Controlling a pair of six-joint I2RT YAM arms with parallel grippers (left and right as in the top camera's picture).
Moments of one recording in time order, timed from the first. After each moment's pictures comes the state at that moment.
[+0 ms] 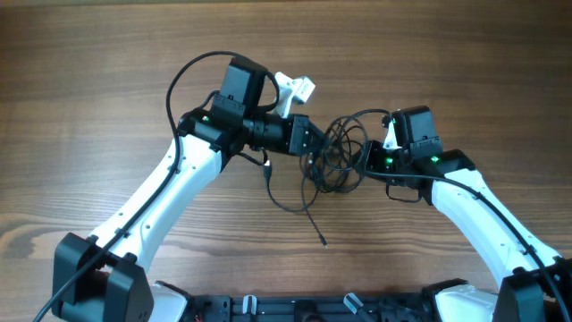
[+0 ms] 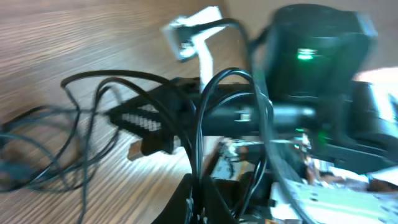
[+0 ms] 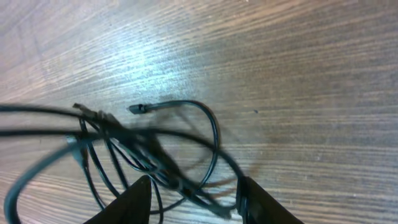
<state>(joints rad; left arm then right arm) -0.45 1.57 1.20 -0.49 0.94 -0.39 0.25 1.41 0.79 -0.47 -0.27 0.55</state>
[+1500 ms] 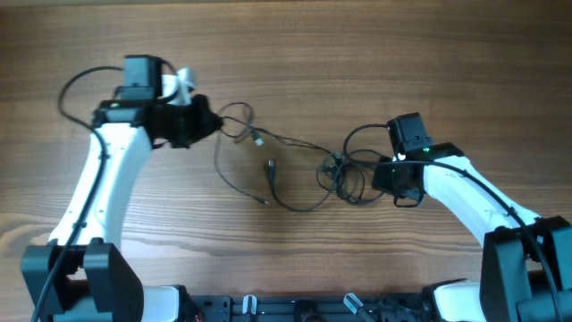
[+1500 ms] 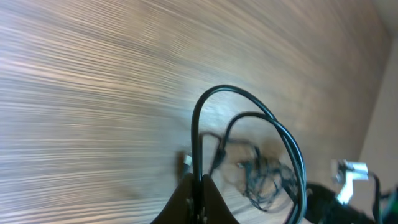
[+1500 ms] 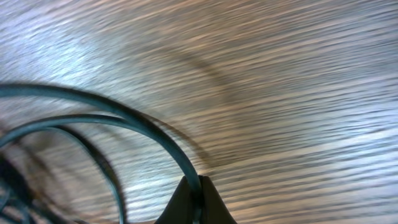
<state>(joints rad) 0.04 1.57 1.20 -0.80 0.53 -0.39 0.20 1.56 0.79 -0.64 0.00 0.55</state>
